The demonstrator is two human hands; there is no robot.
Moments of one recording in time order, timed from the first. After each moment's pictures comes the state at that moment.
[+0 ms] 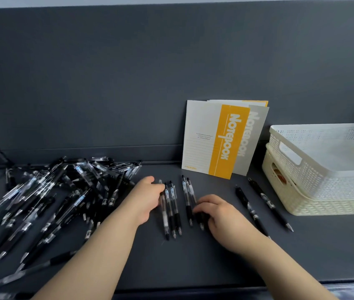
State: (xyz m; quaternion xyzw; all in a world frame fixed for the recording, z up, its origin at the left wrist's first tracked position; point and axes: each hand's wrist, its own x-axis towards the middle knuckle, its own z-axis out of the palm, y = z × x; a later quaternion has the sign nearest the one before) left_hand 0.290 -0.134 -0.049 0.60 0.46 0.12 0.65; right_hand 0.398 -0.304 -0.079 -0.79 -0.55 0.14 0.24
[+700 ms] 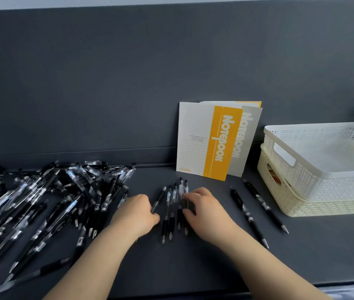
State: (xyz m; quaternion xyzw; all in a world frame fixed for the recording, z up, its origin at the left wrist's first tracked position) left_hand 0.273 -0.142 -0.052 0.89 0.42 -0.08 0.15; right_hand 0.385 -0.273 -0.061 -0.84 -0.45 0.16 0.25
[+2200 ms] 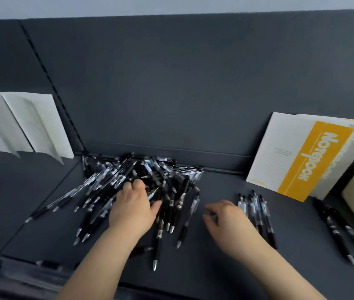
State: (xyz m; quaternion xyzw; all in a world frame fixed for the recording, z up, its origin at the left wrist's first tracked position) left_hand 0.153 -0.057 -0.036 0.83 0.54 0.03 0.11; right_hand 0.304 -0.192 -0.052 -0.82 -0.51 0.14 0.22
